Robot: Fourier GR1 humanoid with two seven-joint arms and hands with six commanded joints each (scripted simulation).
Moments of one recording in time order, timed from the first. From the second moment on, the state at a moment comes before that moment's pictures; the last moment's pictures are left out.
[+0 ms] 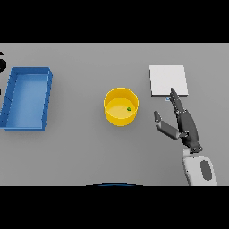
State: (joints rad) left arm -0.70 0.55 0.04 -0.91 -0.46 0.04 0.61; right arm 0.02 -0.09 0.09 -1.61 0.15 0.04 -0.10
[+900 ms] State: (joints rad) left arm -0.55 0.54 0.04 -1.14 -0.35 -0.24 0.61; right arm 0.00 -0.10 0.09 -1.58 0.18 0.02 -0.10
